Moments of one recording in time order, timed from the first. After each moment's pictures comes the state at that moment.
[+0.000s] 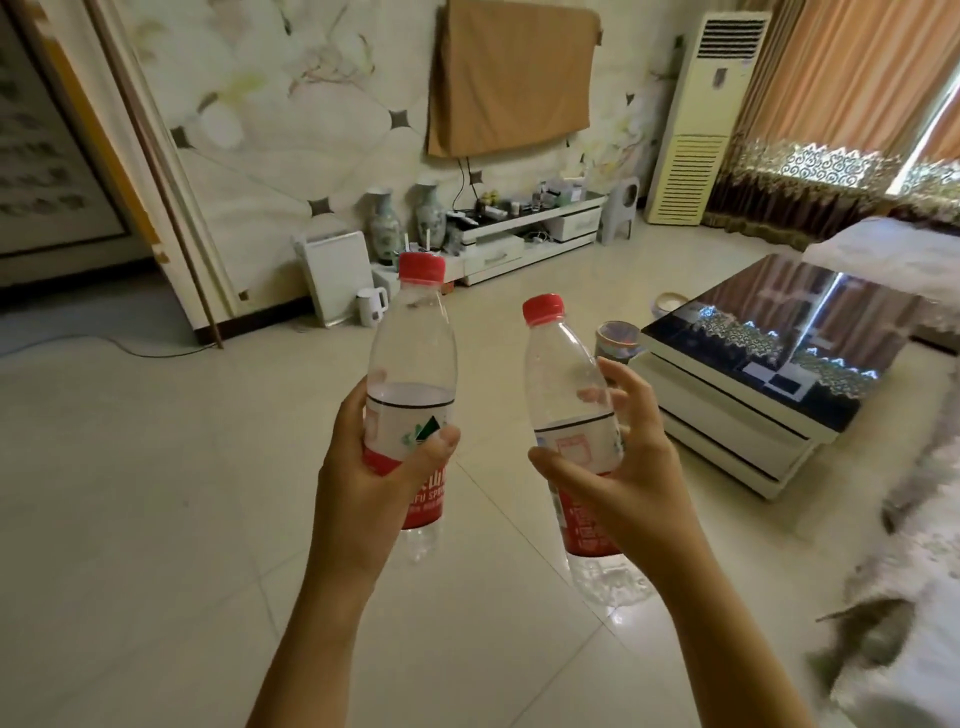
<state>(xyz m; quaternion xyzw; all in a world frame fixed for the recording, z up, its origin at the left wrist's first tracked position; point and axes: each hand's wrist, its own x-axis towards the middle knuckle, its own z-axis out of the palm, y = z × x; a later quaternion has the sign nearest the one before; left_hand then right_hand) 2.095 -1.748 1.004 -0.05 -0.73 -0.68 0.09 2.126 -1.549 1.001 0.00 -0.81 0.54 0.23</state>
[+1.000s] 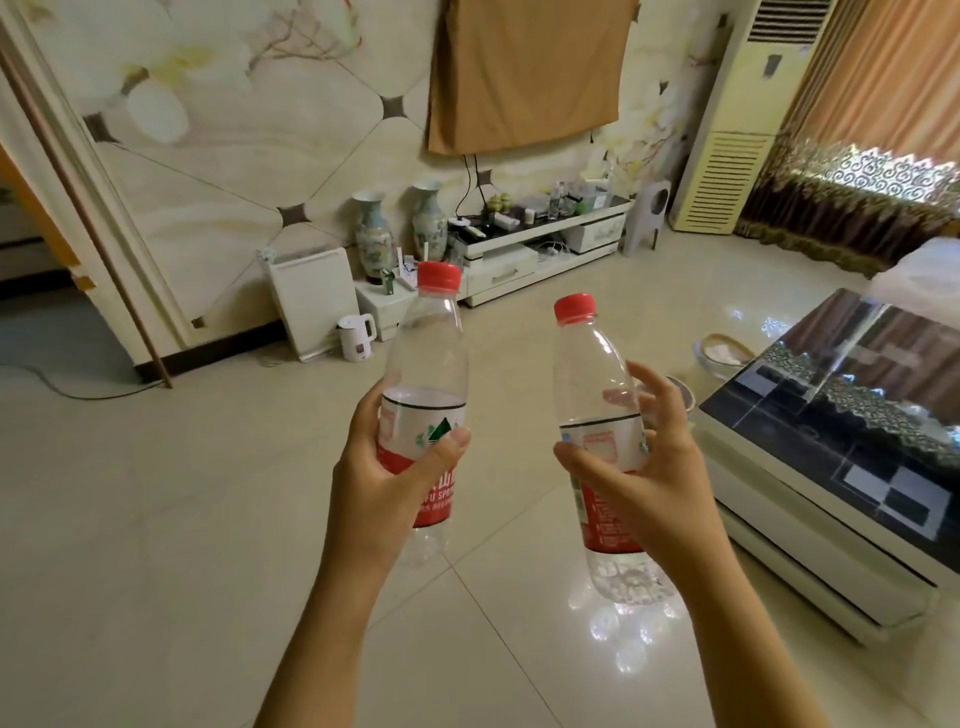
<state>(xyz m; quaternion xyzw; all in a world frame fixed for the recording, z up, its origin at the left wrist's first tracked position) 1.582 -1.673 0.986 -0.04 -0.72 -0.69 0.08 1.624 -1.463 1.000 -0.03 -0.80 0.57 0.20</state>
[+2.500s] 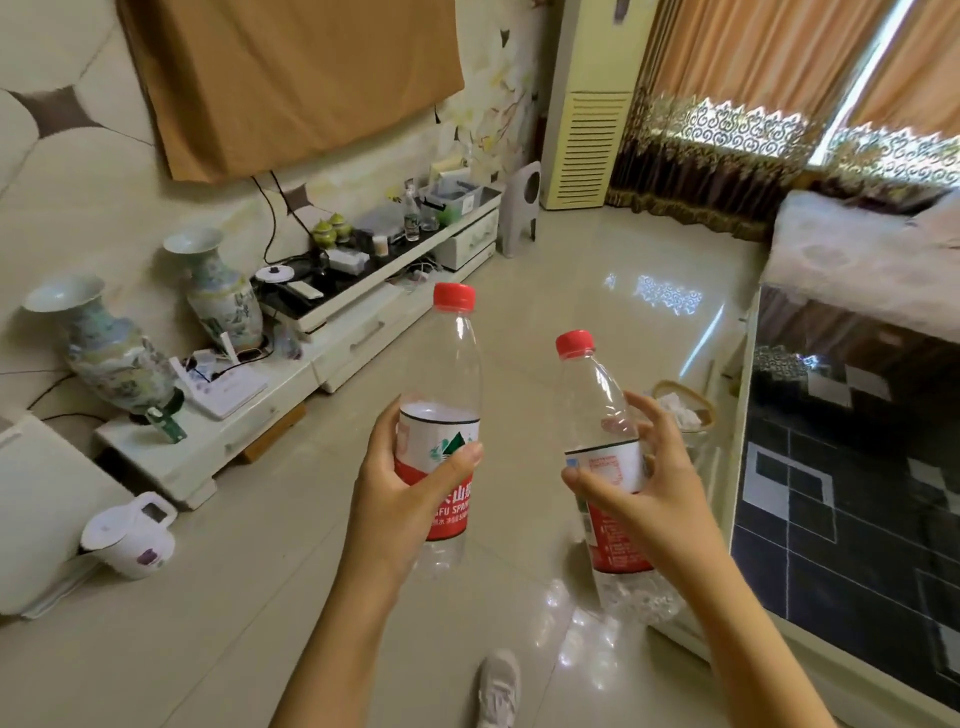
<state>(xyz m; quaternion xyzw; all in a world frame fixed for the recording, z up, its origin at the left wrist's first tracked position) 0.759 -1.332 0.950 -0.12 -0.70 -0.68 -0.14 0.874 -1.150 0.959 -0.24 -0.77 0.54 0.24</state>
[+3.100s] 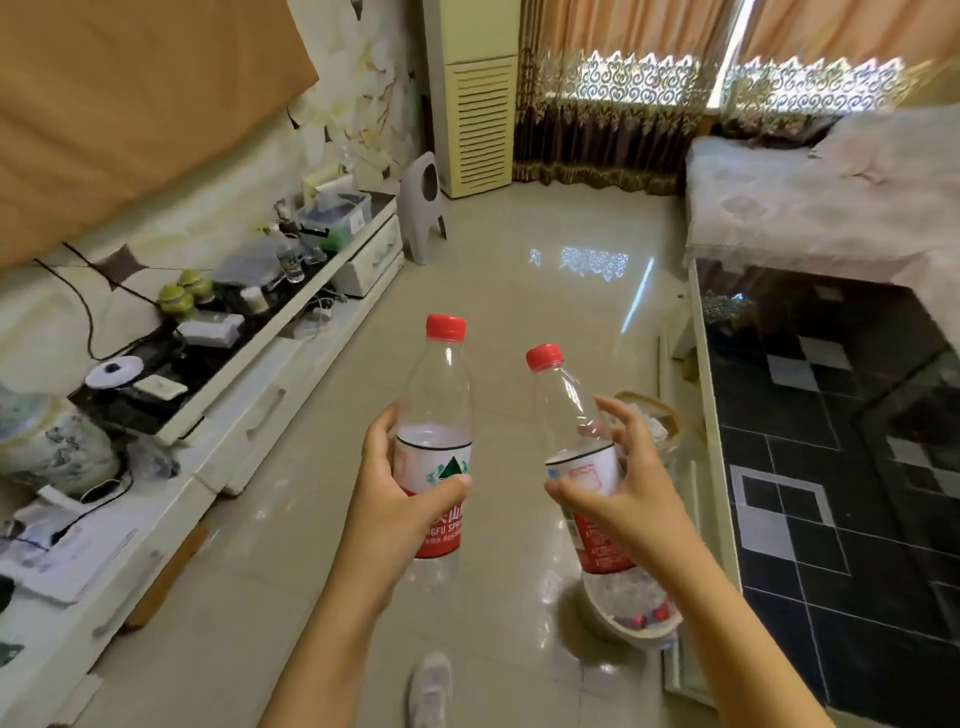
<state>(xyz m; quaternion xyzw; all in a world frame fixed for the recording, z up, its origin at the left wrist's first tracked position) 0.524 -1.059 0.928 -0.21 -0.70 -0.63 -0.27 0.673 -0.903 0.924 -0.33 -0.73 0.54 0.24</state>
